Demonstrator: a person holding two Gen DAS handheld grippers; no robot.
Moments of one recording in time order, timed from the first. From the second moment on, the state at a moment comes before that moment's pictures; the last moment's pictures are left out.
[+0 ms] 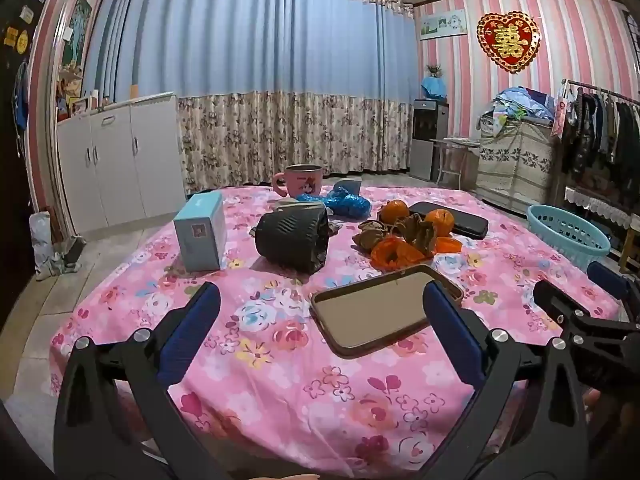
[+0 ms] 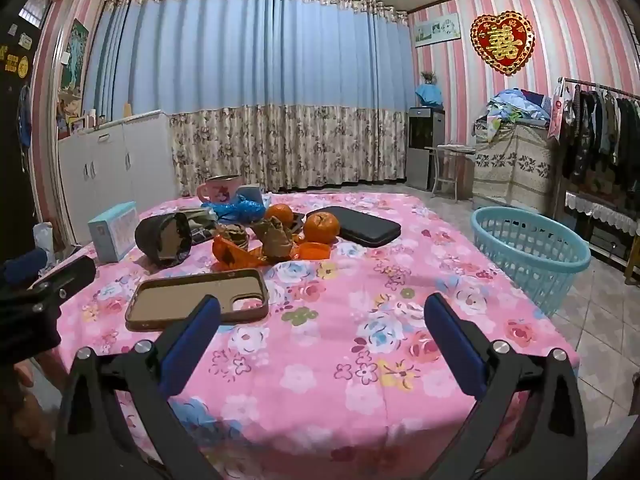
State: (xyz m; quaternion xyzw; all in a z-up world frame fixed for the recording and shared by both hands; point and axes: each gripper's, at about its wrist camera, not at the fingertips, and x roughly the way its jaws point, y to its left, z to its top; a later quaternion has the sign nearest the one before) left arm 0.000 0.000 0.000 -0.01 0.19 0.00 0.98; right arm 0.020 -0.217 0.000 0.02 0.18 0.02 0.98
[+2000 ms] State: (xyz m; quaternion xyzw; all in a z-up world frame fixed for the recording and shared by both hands) left arm -0.003 0.002 0.004 0.01 0.18 0.01 0.98; right arm 0.016 -0.216 0.002 0.02 0.17 0.01 0.99
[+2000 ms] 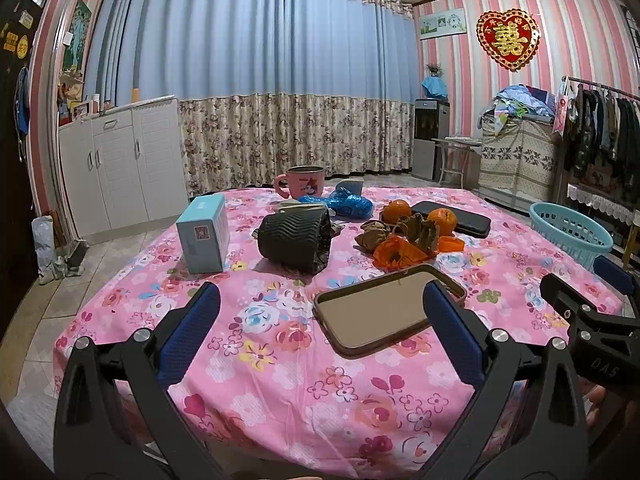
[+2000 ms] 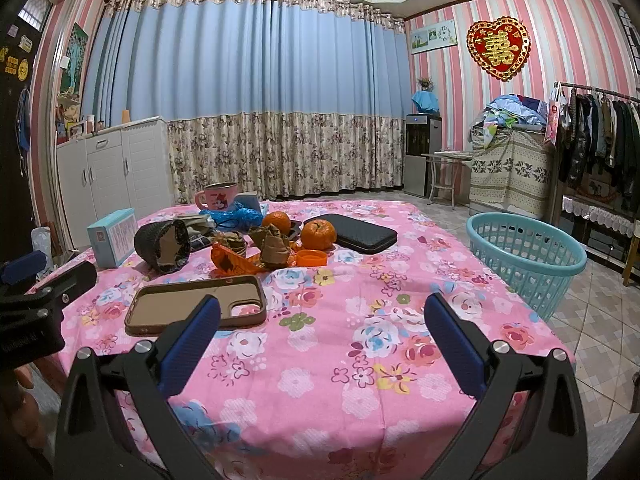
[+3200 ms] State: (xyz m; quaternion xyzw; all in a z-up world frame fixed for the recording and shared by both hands) left arm -0.001 0.000 0.000 0.01 0.19 0.01 0.98; right arm 0.016 -0.215 0.003 0.02 0.17 0.01 0.99
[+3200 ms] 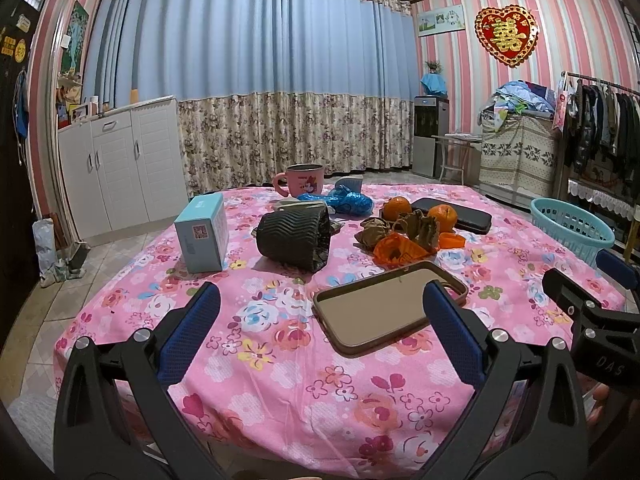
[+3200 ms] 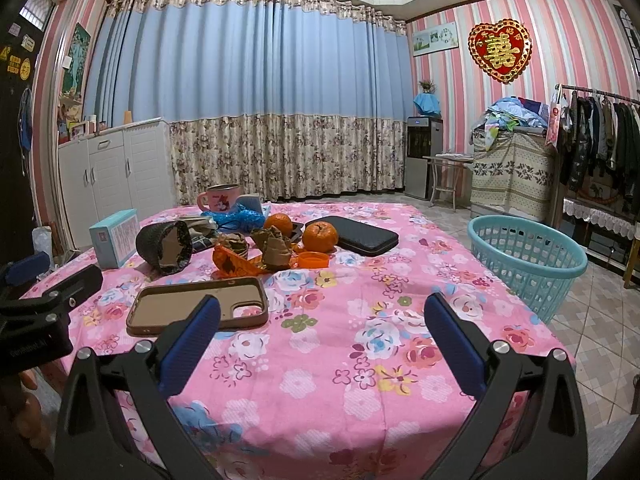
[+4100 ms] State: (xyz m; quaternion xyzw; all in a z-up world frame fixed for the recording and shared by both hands) left arm 0.000 0.000 -0.001 0.01 0.19 0.01 0.98; right arm 0.016 -0.215 0.002 0.02 0.16 0.01 0.99
